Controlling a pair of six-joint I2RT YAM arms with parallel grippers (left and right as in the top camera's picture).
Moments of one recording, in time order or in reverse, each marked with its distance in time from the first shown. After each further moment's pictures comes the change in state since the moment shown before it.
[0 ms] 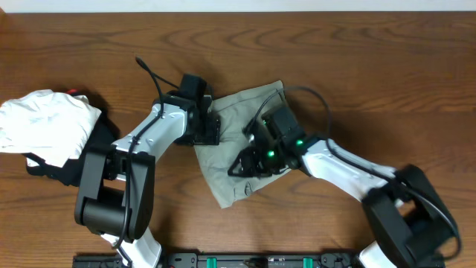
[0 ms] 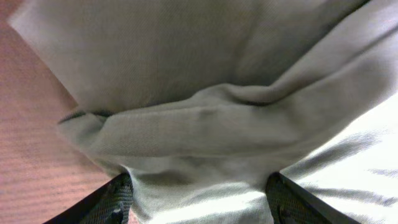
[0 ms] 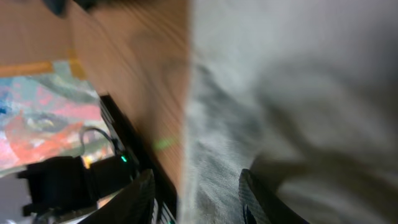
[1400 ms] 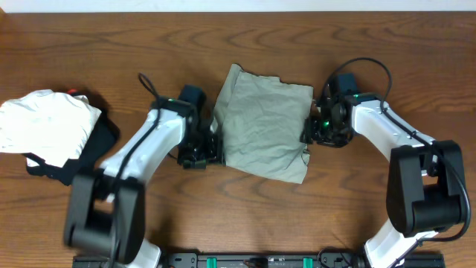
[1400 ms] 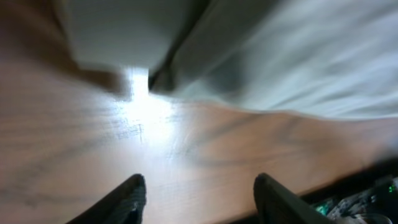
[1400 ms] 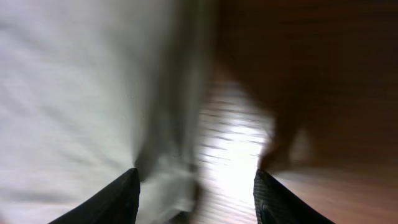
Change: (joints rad) left arm -0.029 -0.154 -0.013 -0.313 0.245 -0.074; right arm -0.457 0.102 0.216 -0.457 0.528 -0.354
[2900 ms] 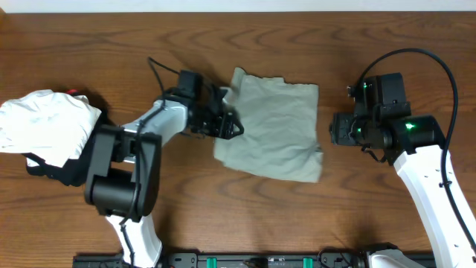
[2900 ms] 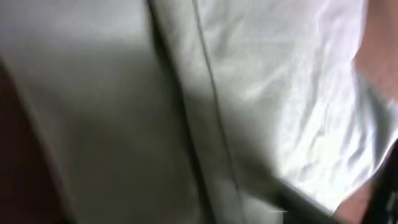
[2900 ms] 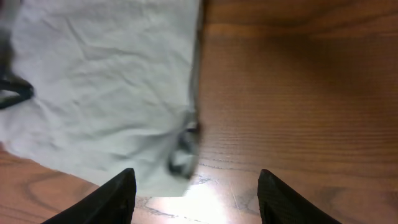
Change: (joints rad) left arm 0.047 0.294 0.029 0.546 0.313 0.301; right arm 0.000 -0.539 0.024 -0.227 0.204 -0.016
